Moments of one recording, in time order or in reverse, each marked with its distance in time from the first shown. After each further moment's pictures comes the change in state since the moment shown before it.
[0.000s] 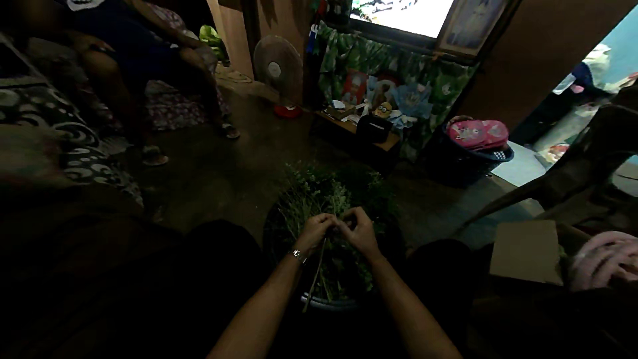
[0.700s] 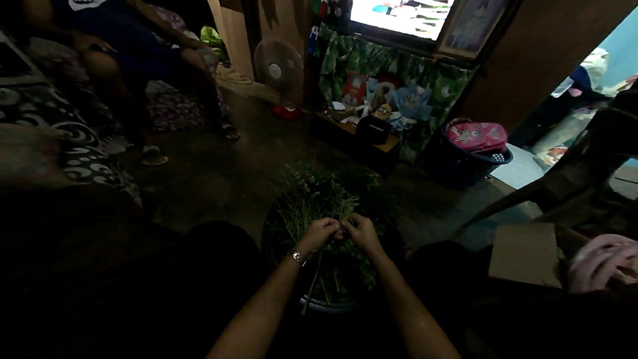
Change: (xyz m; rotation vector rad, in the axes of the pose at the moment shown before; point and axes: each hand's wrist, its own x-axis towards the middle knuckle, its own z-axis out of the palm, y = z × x) left_hand -0.008 0.009 0.006 0.076 -0.113 -0.083; right_hand 0.011 -0.002 -0.015 0.036 -0.200 0.274
